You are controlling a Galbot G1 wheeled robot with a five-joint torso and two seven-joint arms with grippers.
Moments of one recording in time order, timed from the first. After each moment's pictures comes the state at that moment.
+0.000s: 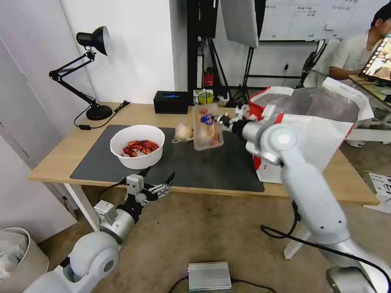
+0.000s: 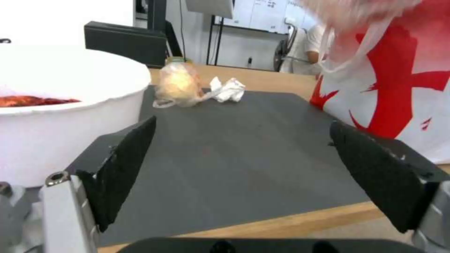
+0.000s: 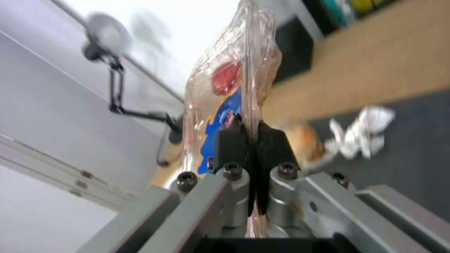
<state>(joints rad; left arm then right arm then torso) 1.35 -0.86 -0.25 -2.16 -0.71 0.04 -0.15 -0.46 1.15 0.19 1.80 1.62 -0.58 0.62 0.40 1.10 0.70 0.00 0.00</state>
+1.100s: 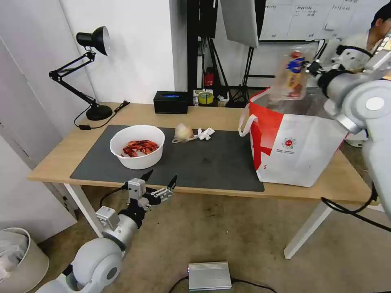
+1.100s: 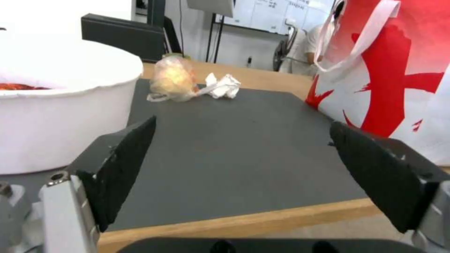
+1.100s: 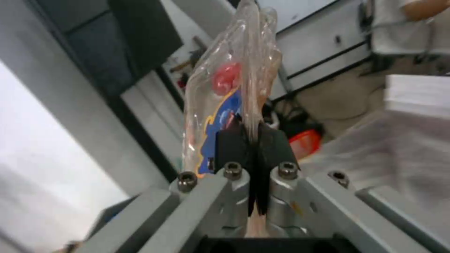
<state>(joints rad) 1.36 -0.90 -0.24 -2.17 -0.70 0.05 -0.15 -0.40 0.81 0.32 1.79 1.43 -0.44 0.69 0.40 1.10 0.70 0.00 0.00</state>
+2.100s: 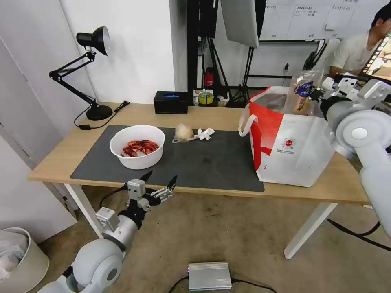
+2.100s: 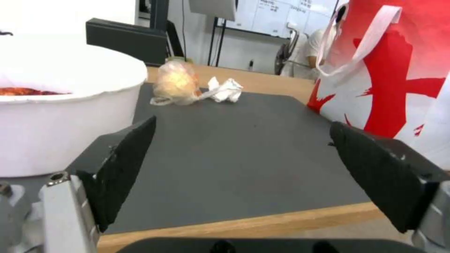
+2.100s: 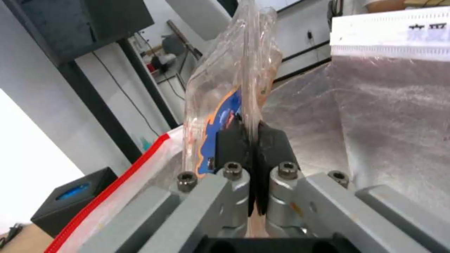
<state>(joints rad) 1.37 -0.90 -0.26 -2.18 -0.70 0.04 -0.16 -0.56 0.81 0.36 1.86 1.34 -0.44 0.71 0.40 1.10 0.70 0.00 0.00</state>
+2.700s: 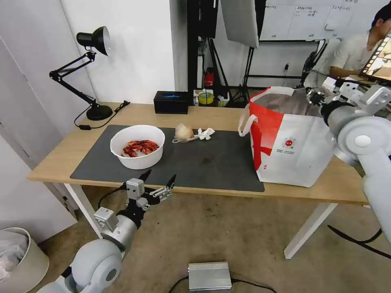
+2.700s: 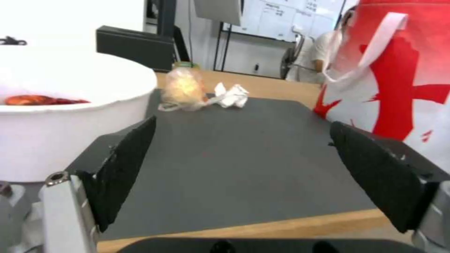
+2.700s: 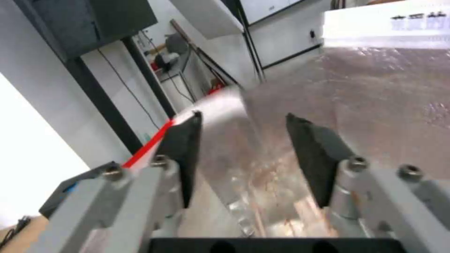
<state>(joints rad) 1.38 -0.90 -0.27 -2.19 -0.69 0.03 -0.18 -0.64 0.81 0.42 1.92 1.35 -0.44 0.70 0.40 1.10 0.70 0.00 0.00</state>
